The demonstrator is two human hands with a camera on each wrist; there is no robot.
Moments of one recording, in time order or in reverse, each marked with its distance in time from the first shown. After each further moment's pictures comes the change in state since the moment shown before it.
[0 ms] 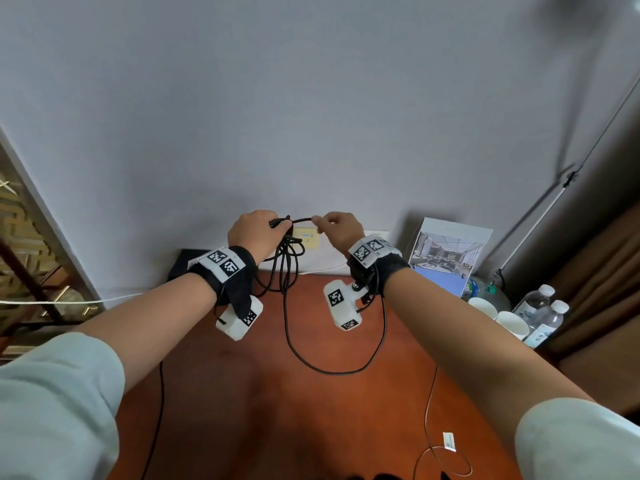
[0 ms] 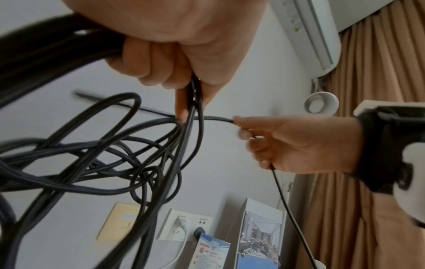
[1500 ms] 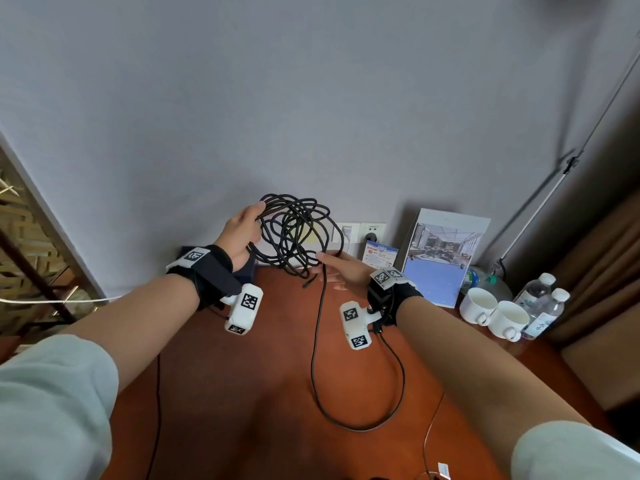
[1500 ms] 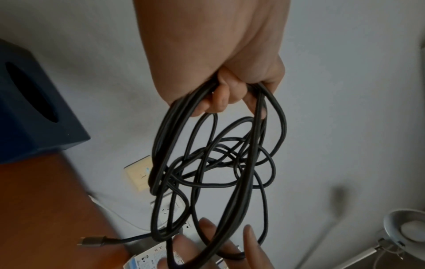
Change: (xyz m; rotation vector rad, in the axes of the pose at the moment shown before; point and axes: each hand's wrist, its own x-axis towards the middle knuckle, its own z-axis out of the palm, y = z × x) left_hand -0.008 -0.007 0.007 -1.198 -0.126 -0.351; right_hand -0.028 0.092 0.019 0.560 -0.408 0.246
